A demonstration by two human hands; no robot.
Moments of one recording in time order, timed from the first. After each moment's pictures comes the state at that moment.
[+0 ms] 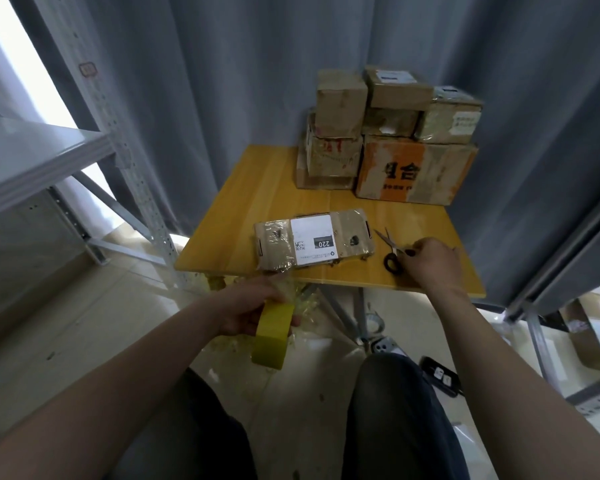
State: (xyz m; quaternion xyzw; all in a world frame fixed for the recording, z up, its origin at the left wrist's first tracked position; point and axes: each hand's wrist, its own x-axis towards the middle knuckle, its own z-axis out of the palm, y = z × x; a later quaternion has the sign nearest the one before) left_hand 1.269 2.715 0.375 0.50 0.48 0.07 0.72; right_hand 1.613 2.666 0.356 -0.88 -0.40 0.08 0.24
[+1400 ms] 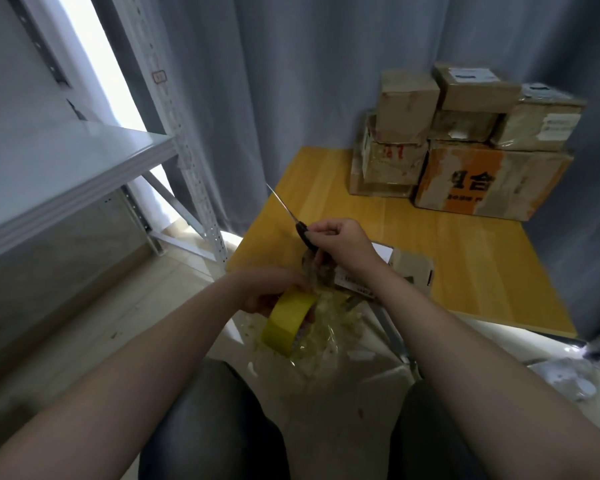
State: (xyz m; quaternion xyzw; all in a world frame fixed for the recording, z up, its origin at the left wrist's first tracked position) left_hand 1.244 2.755 0.414 0.55 0.55 0.00 0.63; right_hand 1.422 2.761 0.403 -0.54 -0.54 0.45 0.46
